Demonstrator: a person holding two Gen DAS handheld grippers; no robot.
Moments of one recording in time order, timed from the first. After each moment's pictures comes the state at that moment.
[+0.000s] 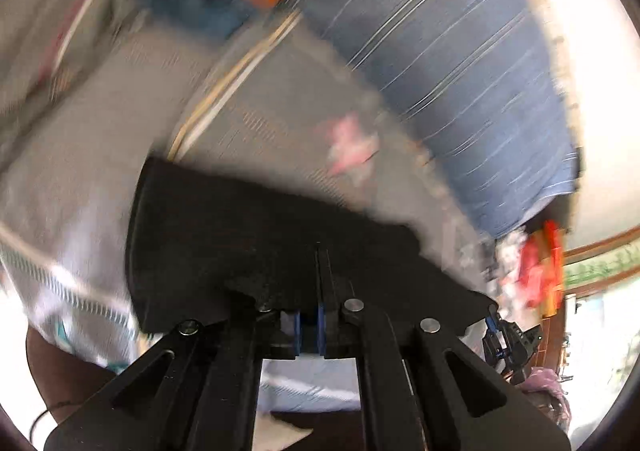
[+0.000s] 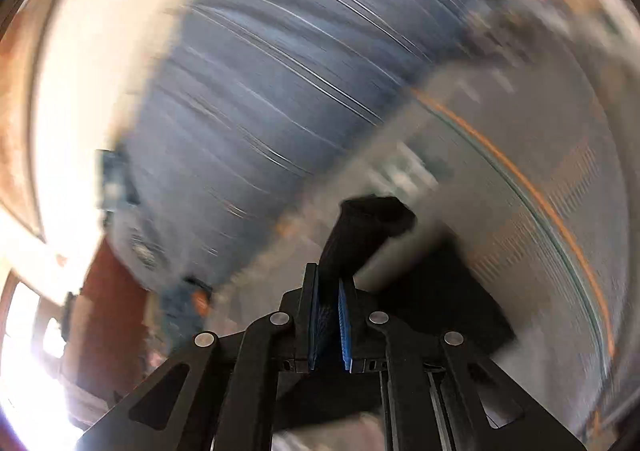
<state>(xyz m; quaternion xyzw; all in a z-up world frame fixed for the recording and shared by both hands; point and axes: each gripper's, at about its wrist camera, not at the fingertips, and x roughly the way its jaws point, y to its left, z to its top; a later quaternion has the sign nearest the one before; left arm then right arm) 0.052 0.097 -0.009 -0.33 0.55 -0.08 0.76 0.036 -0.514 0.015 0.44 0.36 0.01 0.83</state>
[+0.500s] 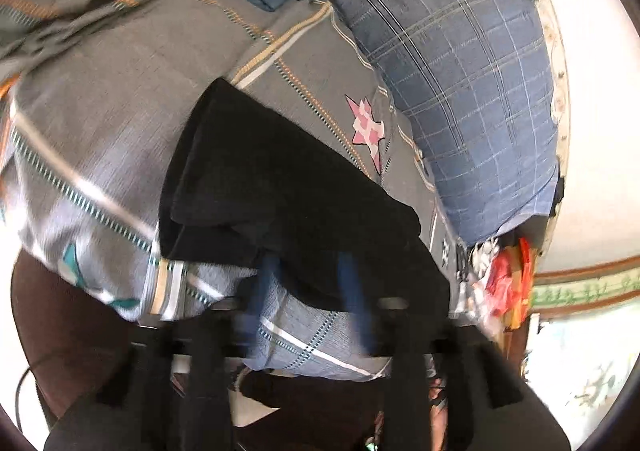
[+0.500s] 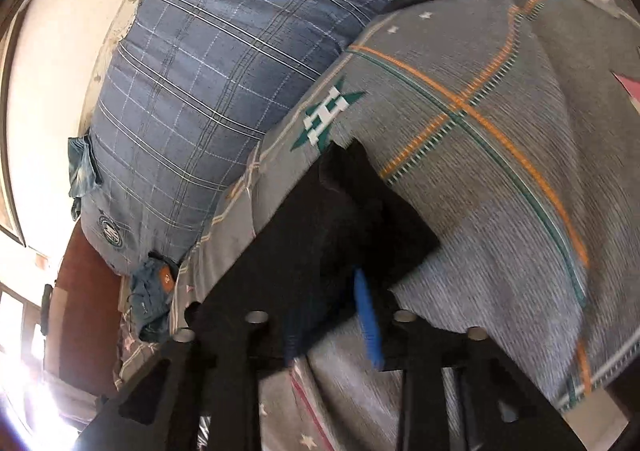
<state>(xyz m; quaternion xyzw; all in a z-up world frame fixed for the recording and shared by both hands) 0.004 0.131 -0.006 -0.42 0.53 -0.09 0.73 -0.012 -0.510 -0.025 0.43 0.38 -0.01 0.82</state>
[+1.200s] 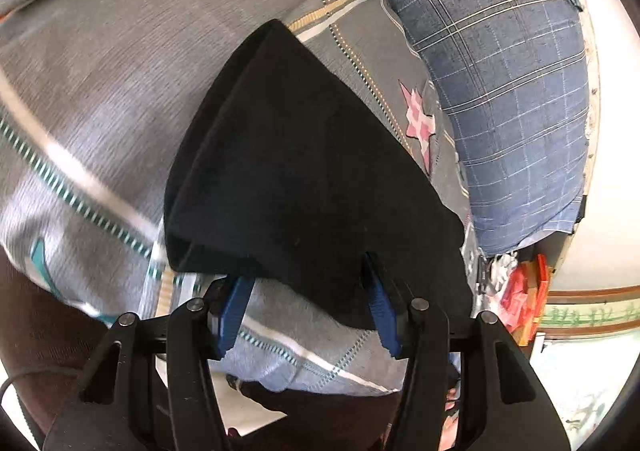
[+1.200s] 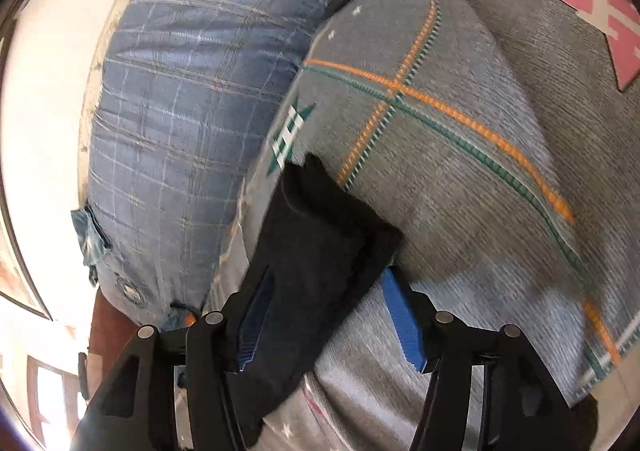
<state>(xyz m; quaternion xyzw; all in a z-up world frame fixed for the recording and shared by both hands) 0.027 0.120 -0.057 -0.42 0.56 -0.06 0.71 -0.020 -0.529 -0.047 0.53 0.33 -0.04 0.78</state>
